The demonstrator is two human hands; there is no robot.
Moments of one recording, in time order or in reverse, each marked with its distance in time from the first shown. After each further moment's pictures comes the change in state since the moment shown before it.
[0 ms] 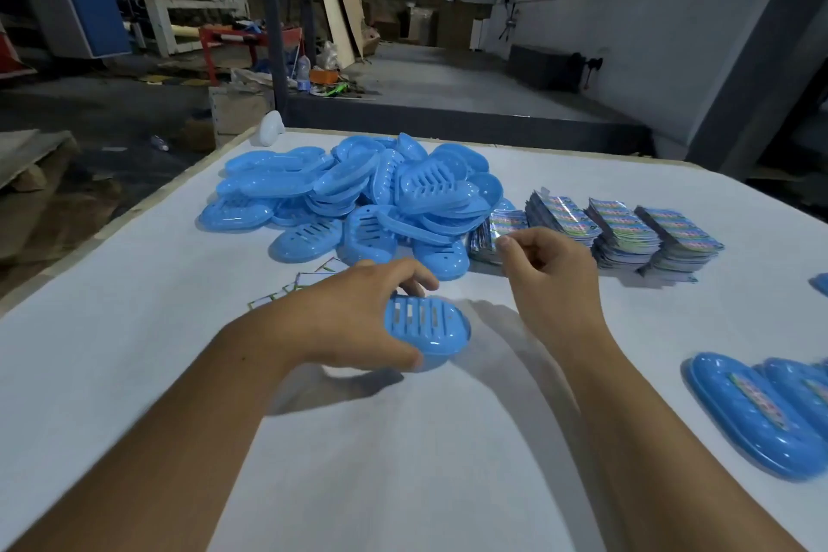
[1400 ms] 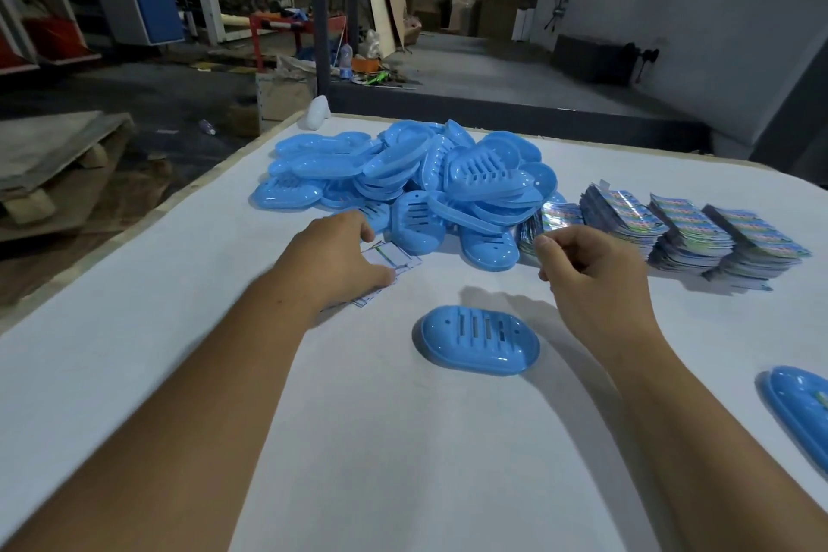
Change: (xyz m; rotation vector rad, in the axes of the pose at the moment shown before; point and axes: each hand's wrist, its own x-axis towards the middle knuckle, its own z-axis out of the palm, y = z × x) left_hand 0.011 -0.063 -0.021 0.121 0.390 -0.488; right_hand -0.011 -0.007 0.009 -0.029 -0.104 -0.008
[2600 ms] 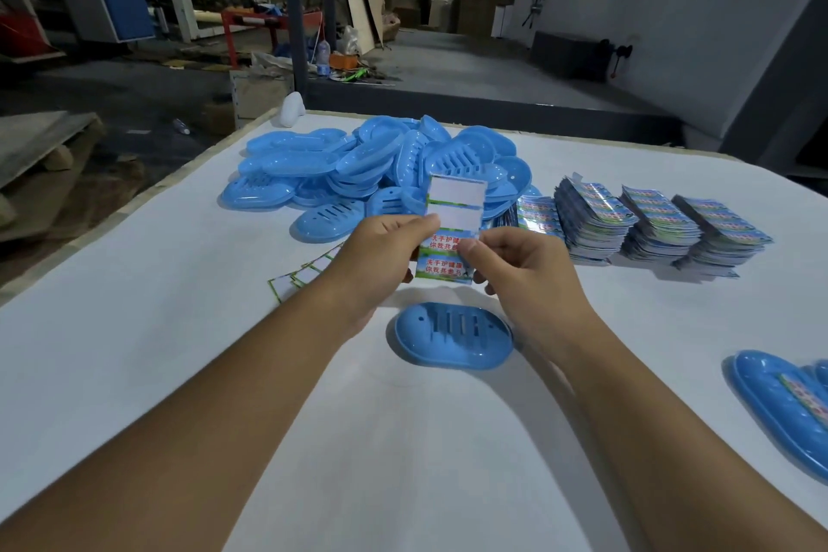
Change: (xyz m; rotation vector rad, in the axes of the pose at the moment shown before) left_hand -0.026 0.063 0.028 -1.058 -0.205 0.087; right_hand -0.008 -0.017 0.019 0.299 -0.242 0.094
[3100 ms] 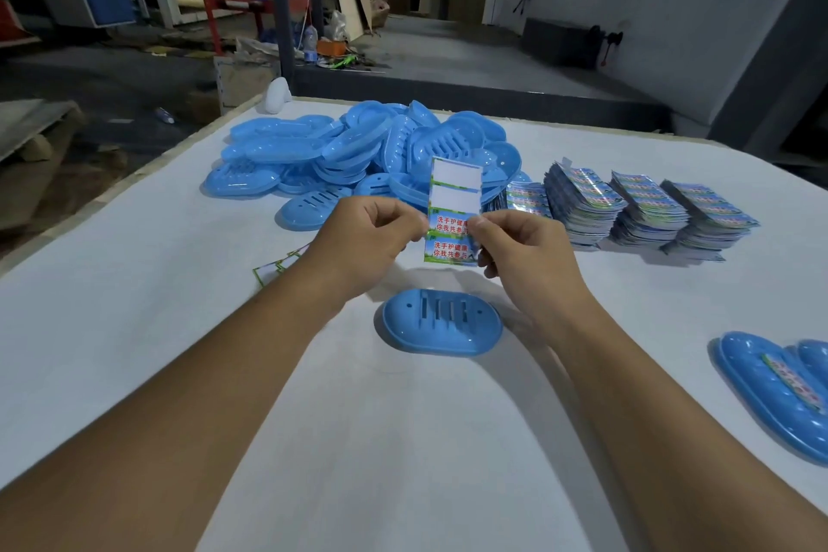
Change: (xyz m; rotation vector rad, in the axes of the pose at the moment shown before) left_hand -0.001 0.001 -0.006 0.229 0.091 0.121; right_hand 0.003 -0.003 -0.002 0.118 0.127 0.156
